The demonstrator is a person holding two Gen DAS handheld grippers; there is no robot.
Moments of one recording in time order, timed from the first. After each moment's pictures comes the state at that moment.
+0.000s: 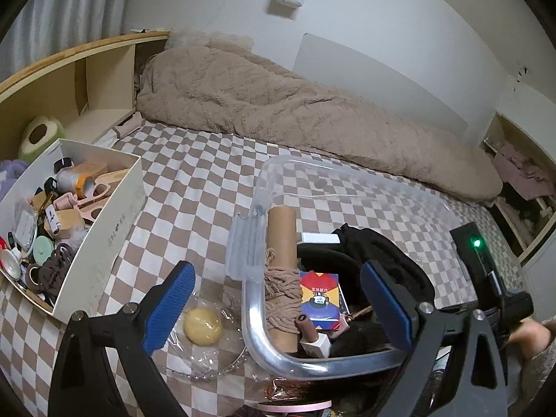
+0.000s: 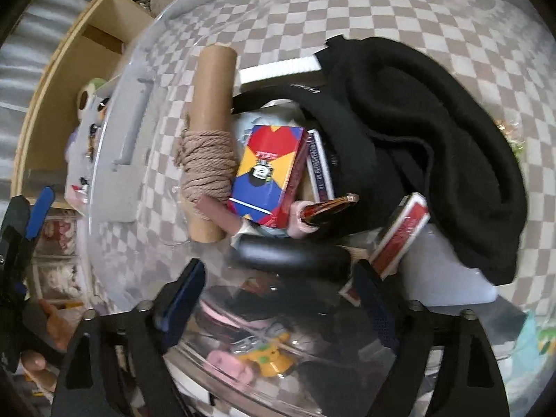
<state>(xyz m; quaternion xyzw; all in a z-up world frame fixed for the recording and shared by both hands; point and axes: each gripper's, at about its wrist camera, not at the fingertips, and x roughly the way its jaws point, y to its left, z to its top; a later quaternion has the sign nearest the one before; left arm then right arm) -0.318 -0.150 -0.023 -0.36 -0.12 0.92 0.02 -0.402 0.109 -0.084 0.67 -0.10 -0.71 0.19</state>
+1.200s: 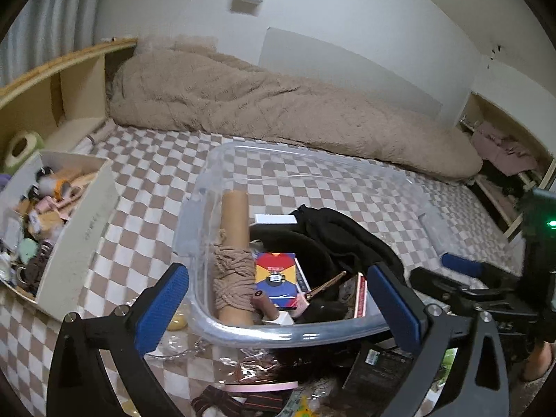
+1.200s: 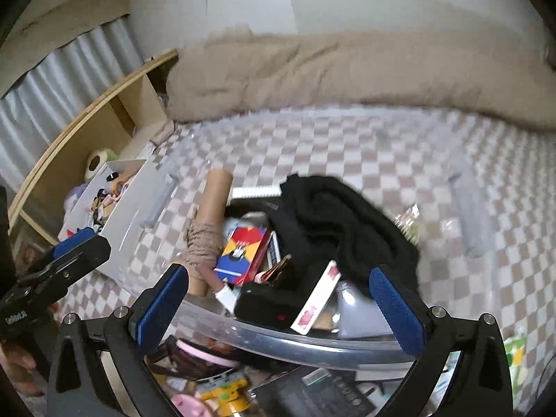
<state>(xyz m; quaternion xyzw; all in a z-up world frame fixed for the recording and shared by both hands) -0.293 -0.100 -0.016 -0.36 -0.09 0.93 0.06 -0.328 0.152 -0.004 0.42 -0.07 -0.89 0.13</state>
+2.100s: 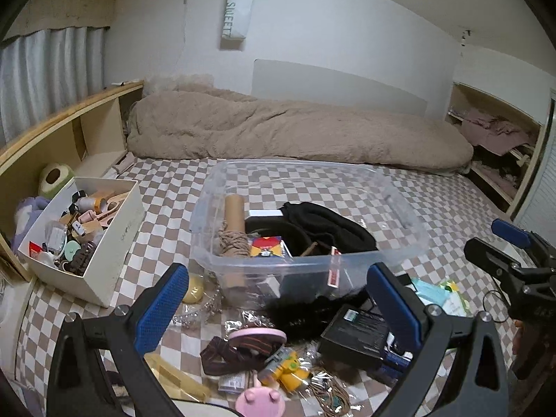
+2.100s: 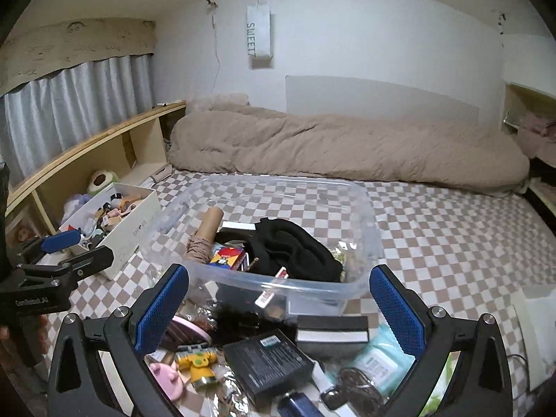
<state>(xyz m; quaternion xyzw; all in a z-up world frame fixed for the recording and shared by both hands) -0.169 -0.057 0.028 -0.31 -0.03 0.95 0.04 -0.183 0.184 0.064 0.29 0.00 -0.96 0.08</state>
